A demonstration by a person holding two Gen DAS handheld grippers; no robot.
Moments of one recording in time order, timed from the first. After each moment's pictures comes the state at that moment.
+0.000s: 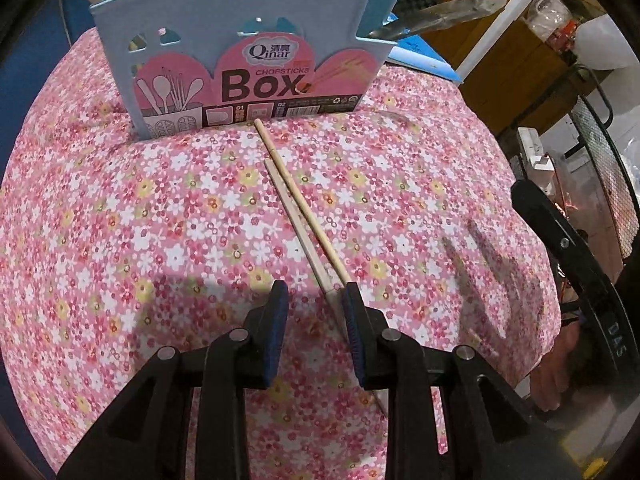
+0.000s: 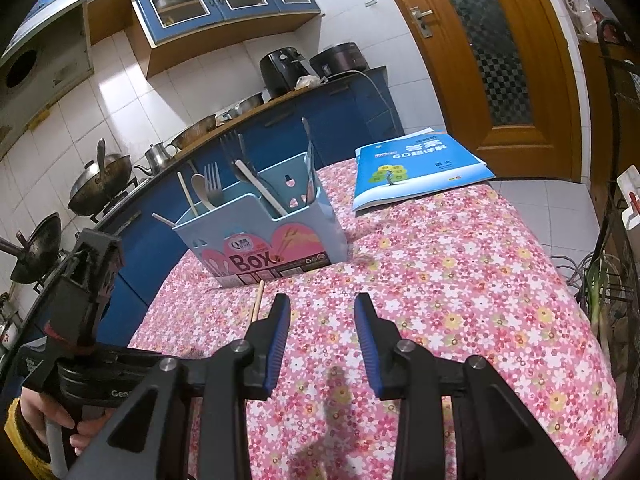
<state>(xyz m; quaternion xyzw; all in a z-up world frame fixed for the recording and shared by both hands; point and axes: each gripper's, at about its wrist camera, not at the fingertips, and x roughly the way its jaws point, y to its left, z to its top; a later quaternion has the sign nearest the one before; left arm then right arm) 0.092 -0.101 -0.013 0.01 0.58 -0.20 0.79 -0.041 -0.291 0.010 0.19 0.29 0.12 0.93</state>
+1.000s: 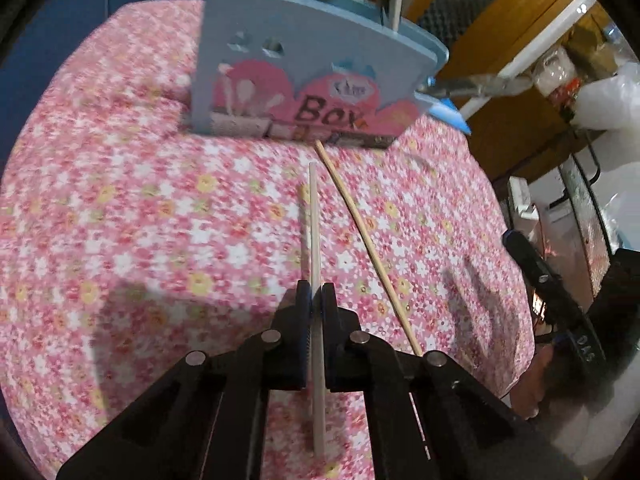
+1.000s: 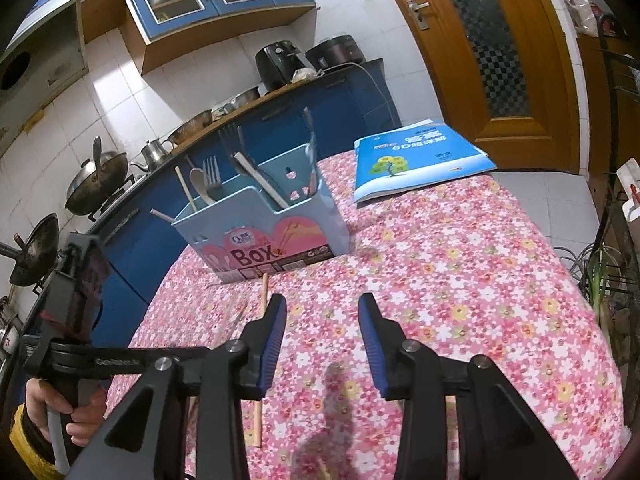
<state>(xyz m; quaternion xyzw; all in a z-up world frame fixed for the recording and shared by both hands) 0.095 -0.042 -0.005 -0.09 0.54 -0.20 0.81 -0.037 -0.282 0.010 0.19 0.31 0.12 0.92</state>
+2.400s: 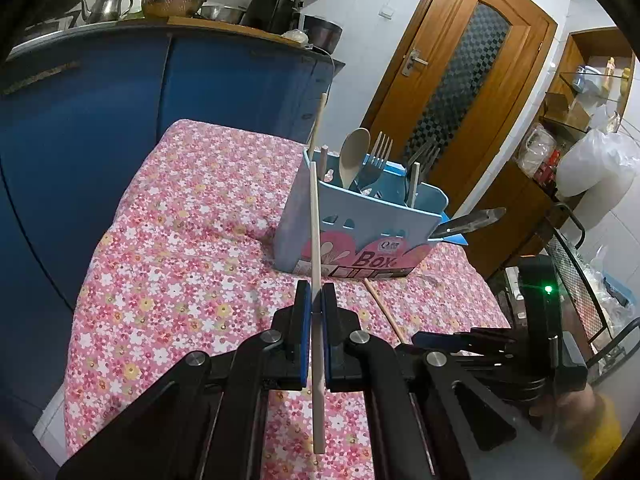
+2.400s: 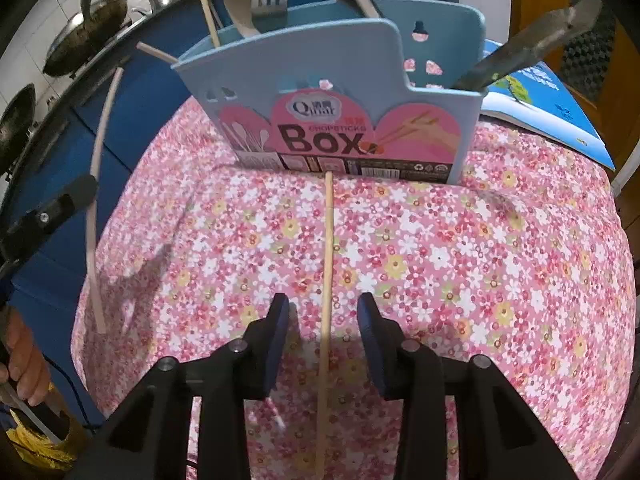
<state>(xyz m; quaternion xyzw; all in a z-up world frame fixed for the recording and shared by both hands) 0.084 0.041 0.052 -0.12 0.35 -0.18 0.91 0.049 -0.169 -0.017 0.03 0.53 0.17 0.83</state>
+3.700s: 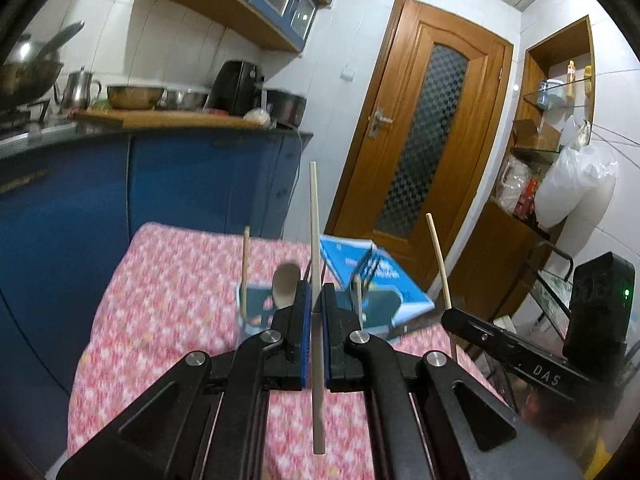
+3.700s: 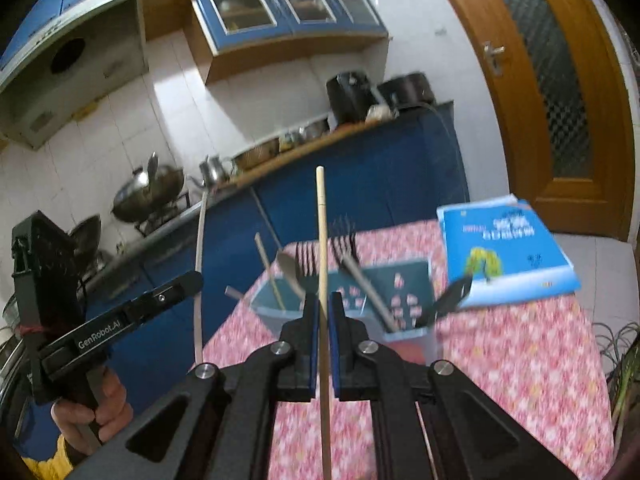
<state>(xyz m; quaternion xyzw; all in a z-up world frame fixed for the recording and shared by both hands) 0.106 -0.007 0.126 -0.09 0.21 -0.19 0.95 0.024 -0.230 0.096 0.16 0.23 0.21 0.94</state>
